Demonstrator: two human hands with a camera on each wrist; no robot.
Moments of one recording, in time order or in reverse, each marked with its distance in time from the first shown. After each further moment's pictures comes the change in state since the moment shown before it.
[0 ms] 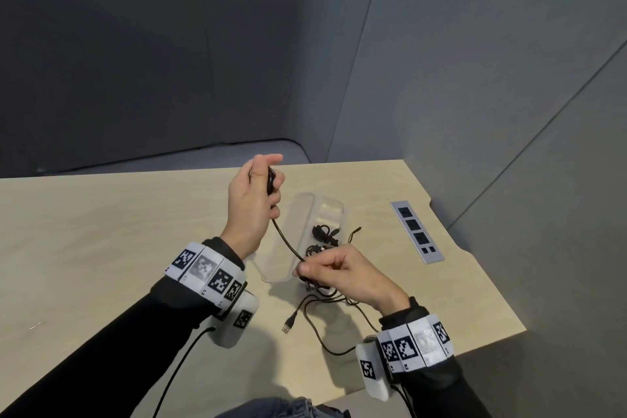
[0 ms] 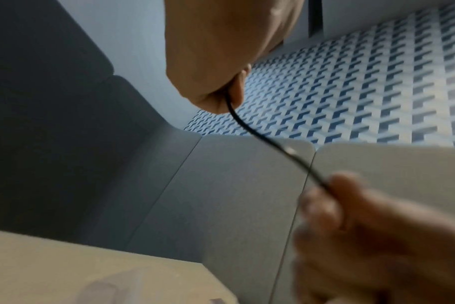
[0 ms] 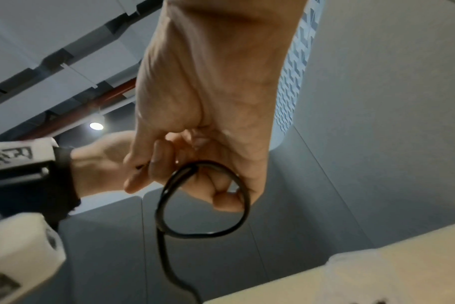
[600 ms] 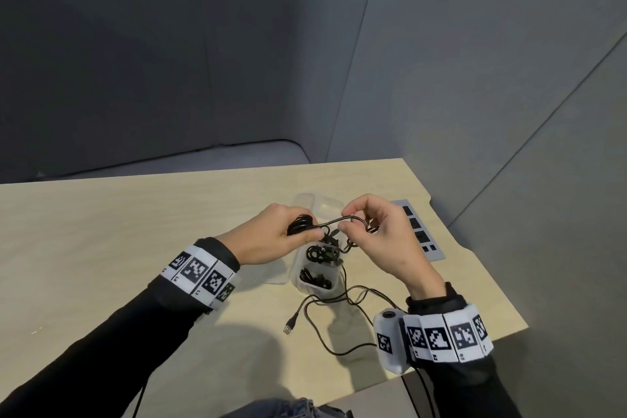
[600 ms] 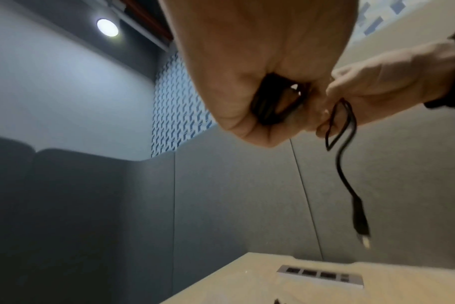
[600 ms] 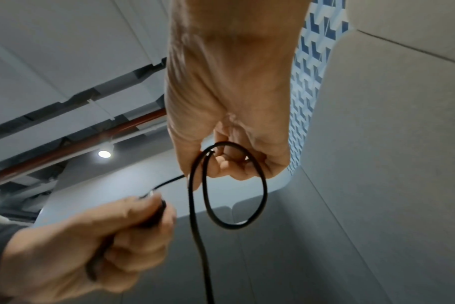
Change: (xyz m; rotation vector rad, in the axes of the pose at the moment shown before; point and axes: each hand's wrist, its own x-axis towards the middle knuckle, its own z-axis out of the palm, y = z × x) left_hand 0.002 -0.017 -0.015 0.871 -0.804 0.155; right_hand -0.005 -0.023 -0.046 -0.172 0.487 -0.204
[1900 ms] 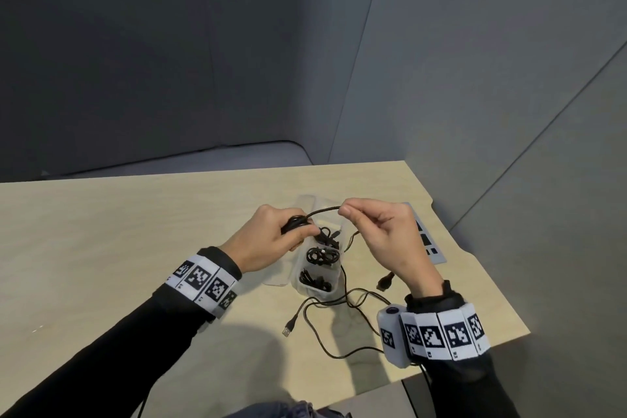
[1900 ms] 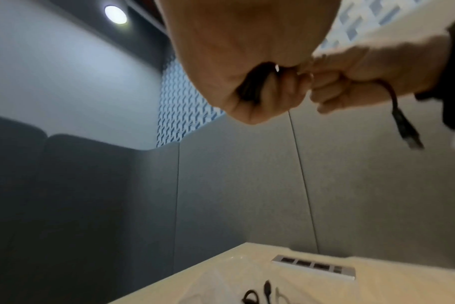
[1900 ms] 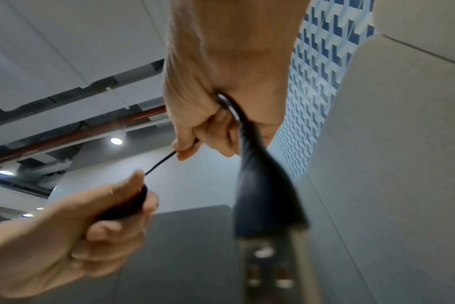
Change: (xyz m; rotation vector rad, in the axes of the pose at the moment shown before) left_hand -0.005 -0.011 0.011 -0.095 0.263 0.154; right_hand 0.004 -0.004 -0.003 -0.047 0.057 -0.175
